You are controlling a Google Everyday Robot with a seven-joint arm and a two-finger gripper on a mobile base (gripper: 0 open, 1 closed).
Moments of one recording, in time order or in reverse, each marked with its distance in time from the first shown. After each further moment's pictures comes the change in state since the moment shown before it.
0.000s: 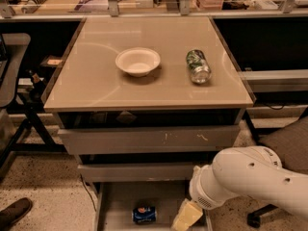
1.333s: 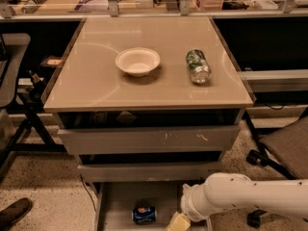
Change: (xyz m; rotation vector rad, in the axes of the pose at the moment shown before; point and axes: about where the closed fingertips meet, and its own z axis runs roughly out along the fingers) arm 0.027 0.001 0.133 -0.105 -0.113 0.049
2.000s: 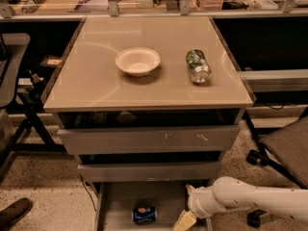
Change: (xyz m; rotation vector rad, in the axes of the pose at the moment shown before) arm 0.048 -0.061 0.075 -0.028 -0.107 -0.046
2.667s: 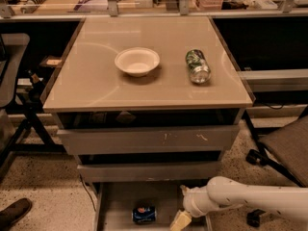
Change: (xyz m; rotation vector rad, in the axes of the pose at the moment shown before) arm 0.005 -0.006 0.029 -0.029 -0.010 -0.024
